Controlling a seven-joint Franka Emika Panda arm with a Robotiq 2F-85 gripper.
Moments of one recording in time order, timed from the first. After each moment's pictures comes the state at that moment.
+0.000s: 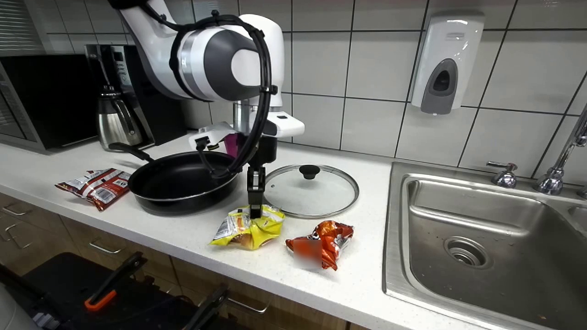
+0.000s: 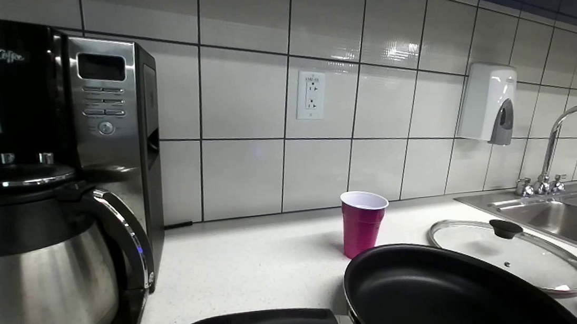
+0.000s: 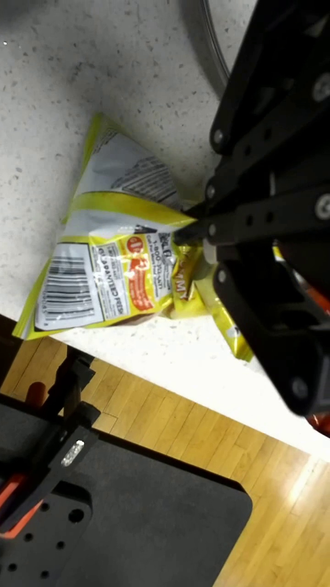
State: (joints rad) arm -0.14 0.03 -0.13 -2.66 -0.08 2.53 0.82
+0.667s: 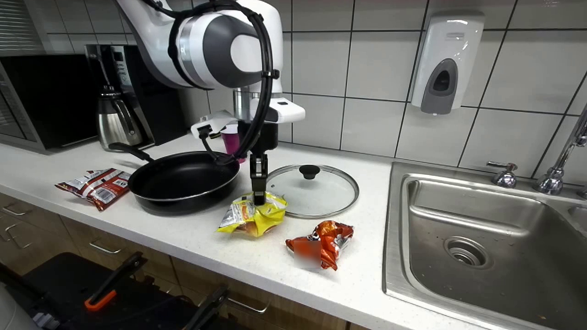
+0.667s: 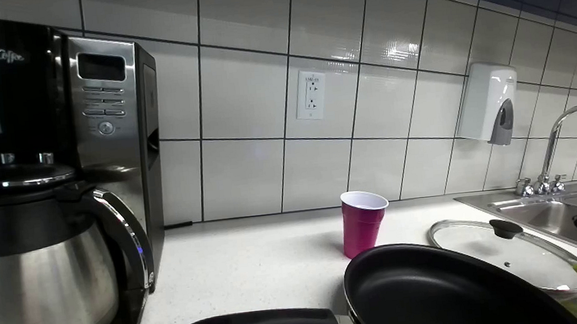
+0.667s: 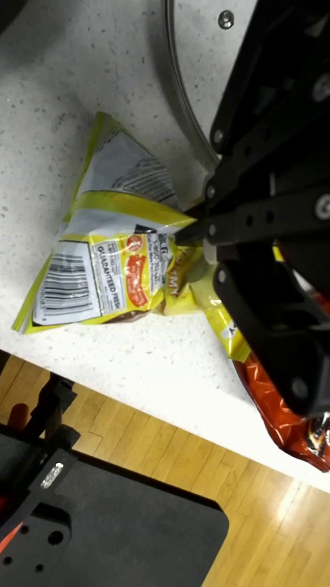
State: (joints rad) arm -0.13 -0.01 -0.13 -2.65 -0.08 2.53 0.82
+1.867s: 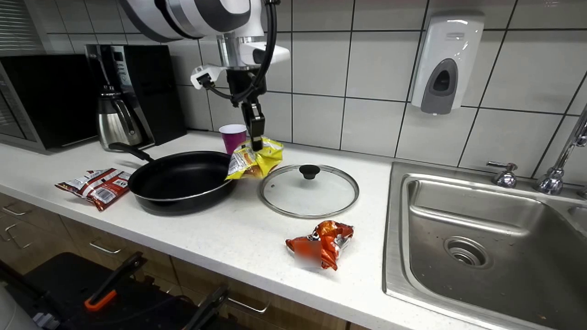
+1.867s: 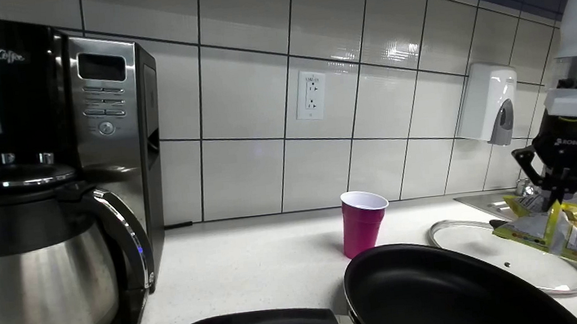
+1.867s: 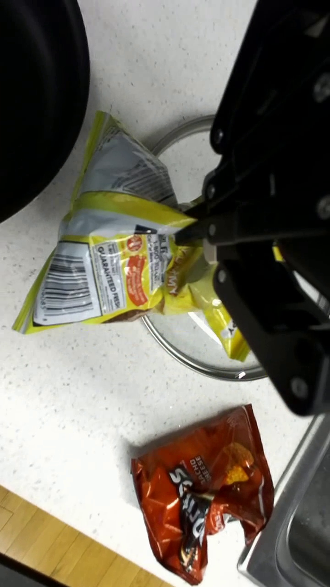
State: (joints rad) arm -0.08 -0.10 -0.03 -2.51 -0.10 2.47 0.76
